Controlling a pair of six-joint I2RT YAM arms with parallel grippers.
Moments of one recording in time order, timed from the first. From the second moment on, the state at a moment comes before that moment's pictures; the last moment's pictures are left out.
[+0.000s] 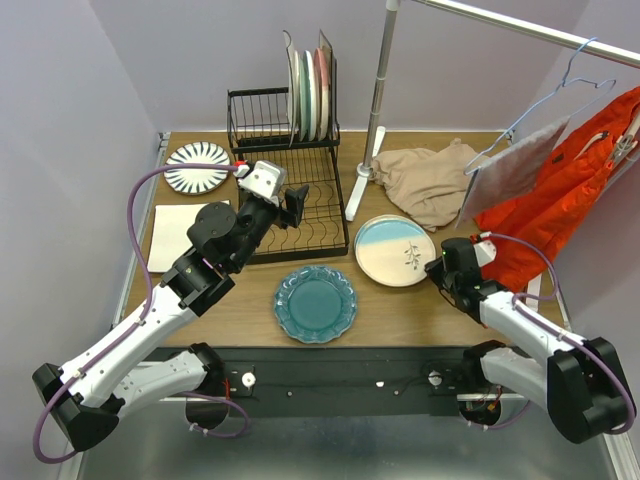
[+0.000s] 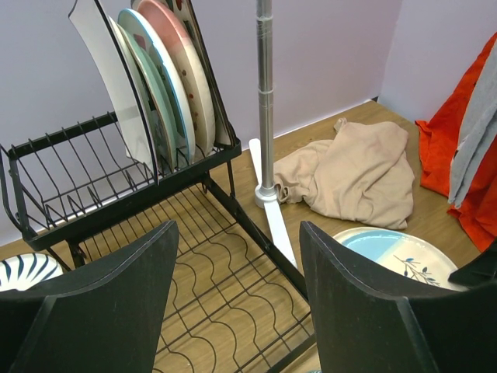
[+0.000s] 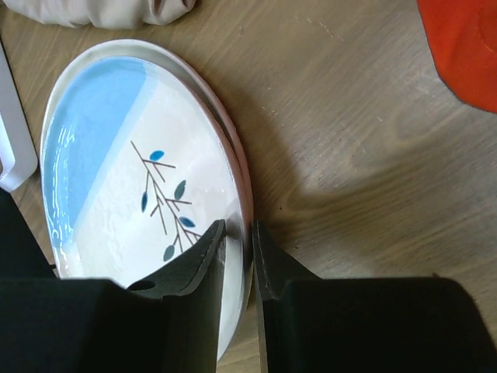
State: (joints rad) left arm -0.76 0.91 0.97 0.06 -0.25 0.08; right arm 0.33 1.03 0.35 -0.08 0.33 1.03
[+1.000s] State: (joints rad) left arm -0.76 0.91 0.97 0.06 -0.26 0.09; right arm 0.33 1.12 0.46 -0.15 0.32 0.98
